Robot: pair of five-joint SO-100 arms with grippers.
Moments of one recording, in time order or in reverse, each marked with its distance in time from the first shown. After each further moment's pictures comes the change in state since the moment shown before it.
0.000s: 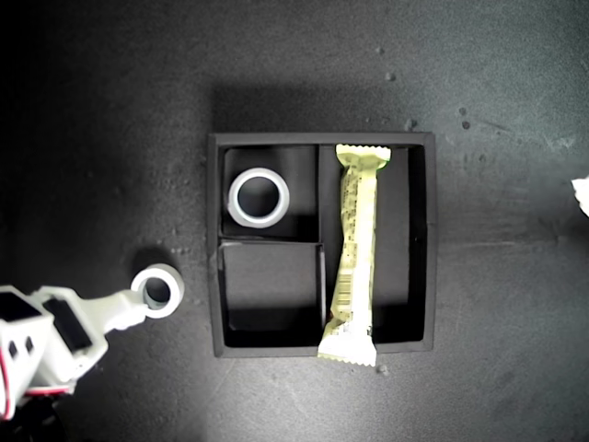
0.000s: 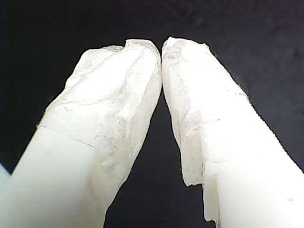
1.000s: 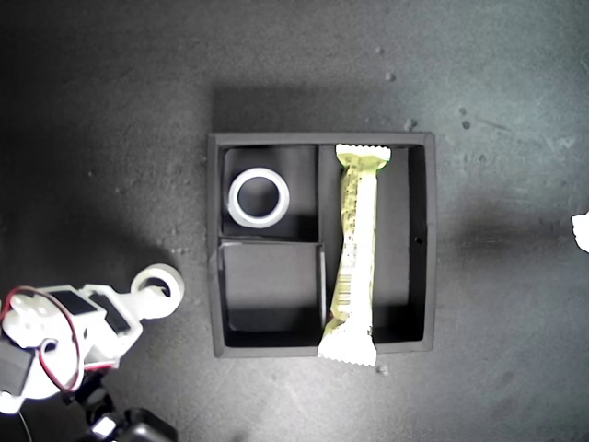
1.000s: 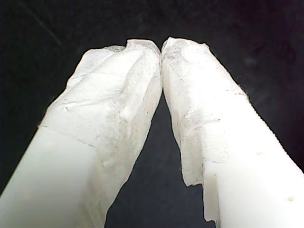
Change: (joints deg) arm 0 0.9 -7.8 15.9 -22.7 -5.9; arm 1 -6.3 24.7 44.7 -22.6 13.4
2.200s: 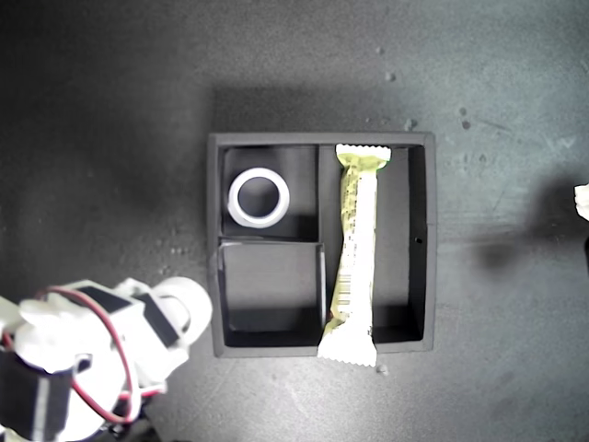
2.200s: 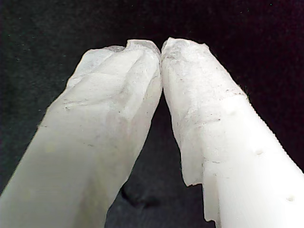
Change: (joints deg) arm 0 -11.4 -30.5 -73.7 47.4 20.8; arm 1 8.4 42.1 55.0 -12.4 1.8
